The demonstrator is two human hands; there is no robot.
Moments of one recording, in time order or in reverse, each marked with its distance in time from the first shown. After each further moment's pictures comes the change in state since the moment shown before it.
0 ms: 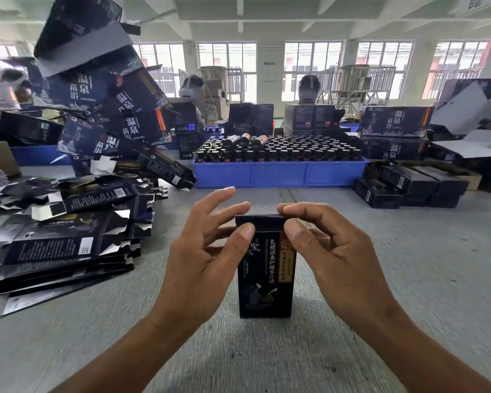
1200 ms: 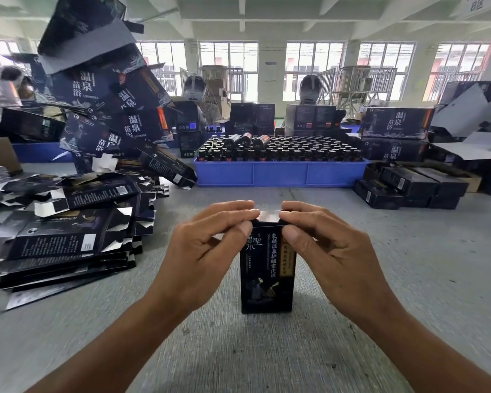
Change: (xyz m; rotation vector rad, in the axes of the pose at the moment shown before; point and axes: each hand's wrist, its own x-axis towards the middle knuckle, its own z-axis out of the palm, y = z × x) left_hand 0.011 -0.002 -0.012 0.108 -0.105 0.074; right_hand 0.006 0.017 -0.008 -0.149 -0.043 -0.121
